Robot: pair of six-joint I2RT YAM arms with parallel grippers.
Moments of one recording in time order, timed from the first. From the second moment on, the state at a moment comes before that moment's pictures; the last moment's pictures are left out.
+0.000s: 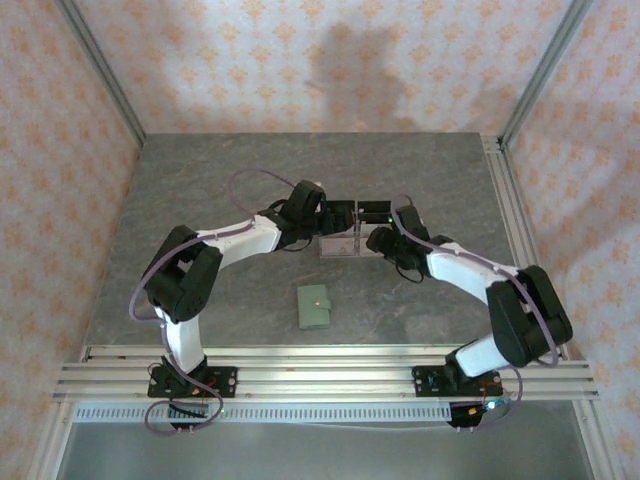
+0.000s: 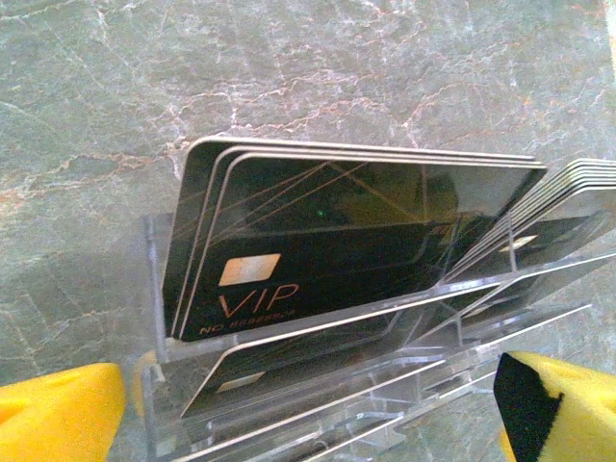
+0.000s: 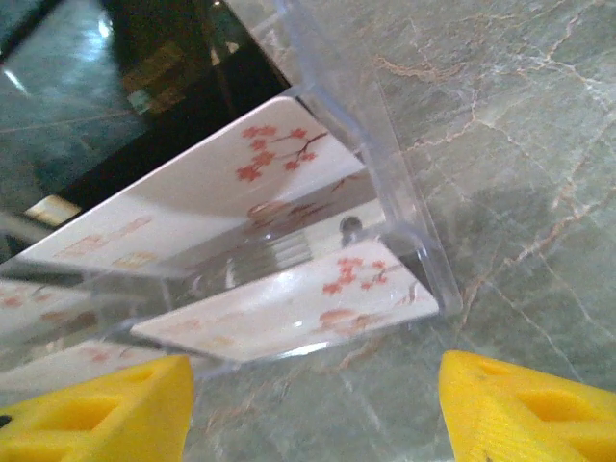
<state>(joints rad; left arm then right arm) -0.58 1.86 1.21 -0.11 0.10 -0.75 0.43 1.44 0.75 -0.24 -0.01 0.84</state>
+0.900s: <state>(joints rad) -0.31 1.16 0.86 -0.52 -0.16 -0.79 1.06 1.68 1.16 -0.75 0.16 0.86</state>
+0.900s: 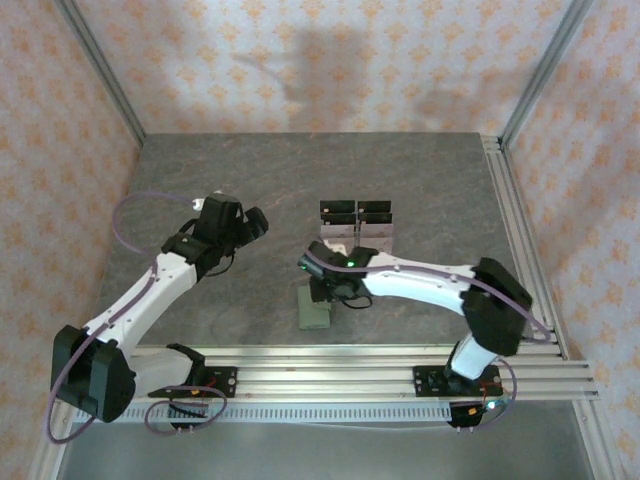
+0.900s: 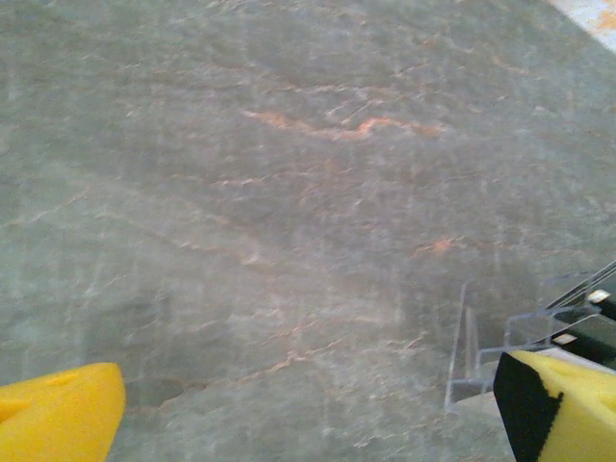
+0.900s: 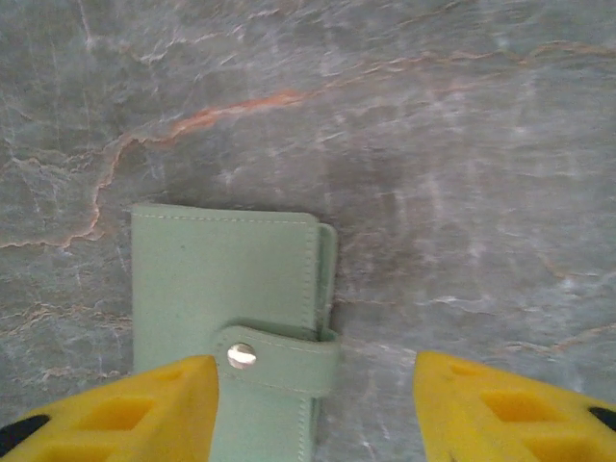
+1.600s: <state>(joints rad) -0.27 1.08 0.80 -0.59 -0.16 -0.79 1.14 1.90 1.34 -0.91 0.25 0.83</state>
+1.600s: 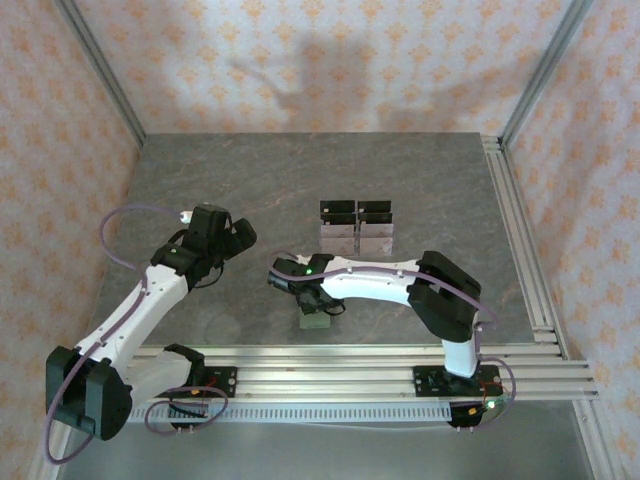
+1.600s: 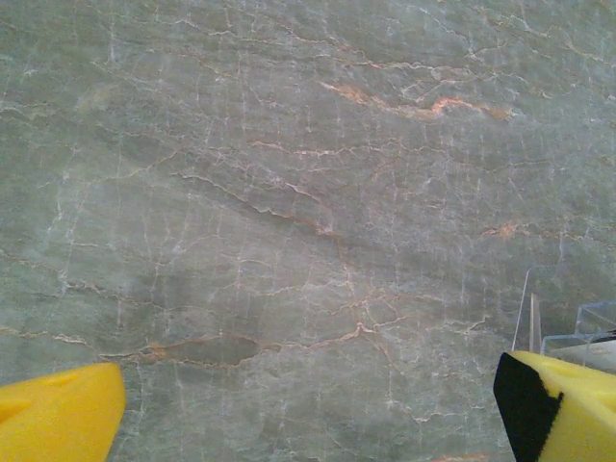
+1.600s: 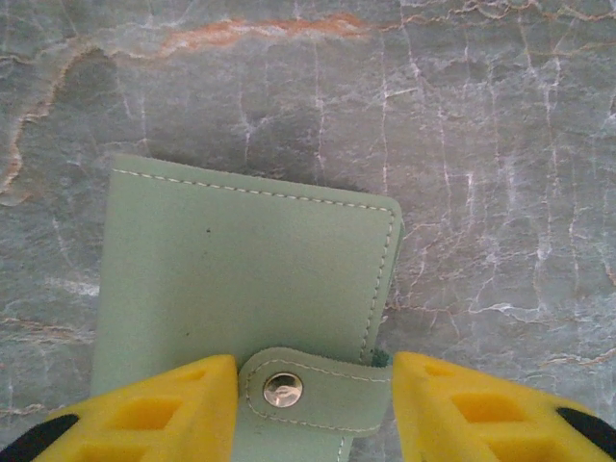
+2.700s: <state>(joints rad) -0.27 1.11 0.80 -0.59 -0.16 -0.79 1.14 1.91 1.33 -0.90 0.22 0.81</state>
